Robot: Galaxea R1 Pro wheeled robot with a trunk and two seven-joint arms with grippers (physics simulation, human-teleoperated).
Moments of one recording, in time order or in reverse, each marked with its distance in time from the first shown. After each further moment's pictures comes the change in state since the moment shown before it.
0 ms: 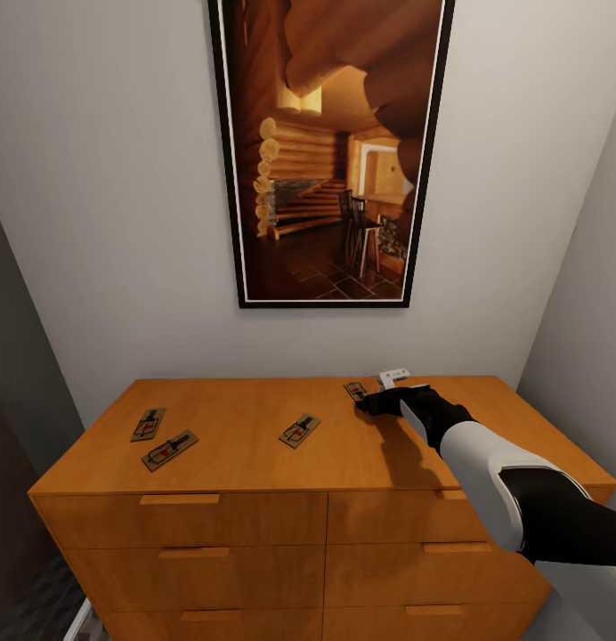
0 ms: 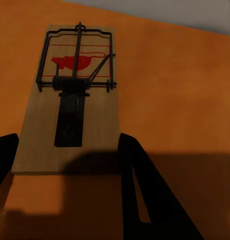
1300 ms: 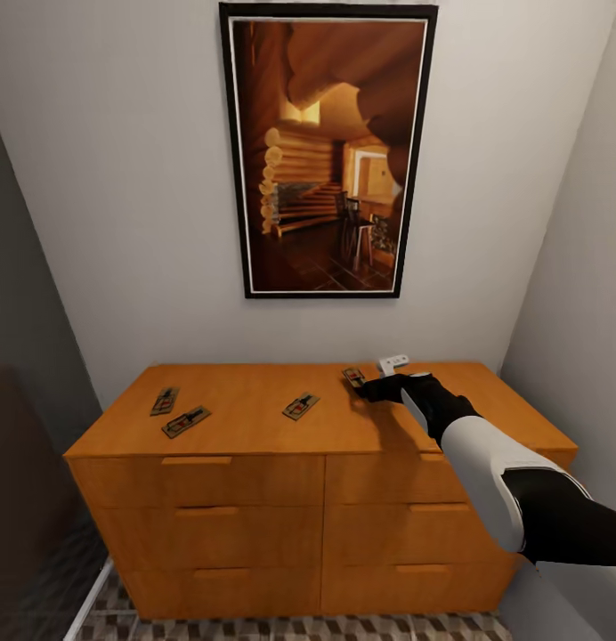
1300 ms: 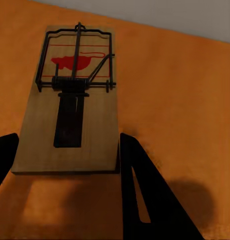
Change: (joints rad) left arm 0.000 0.000 0.000 0.012 0.000 0.000 0.000; right arm 0.001 -0.002 0.003 -0.097 -0.002 0.020 0.030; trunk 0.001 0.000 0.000
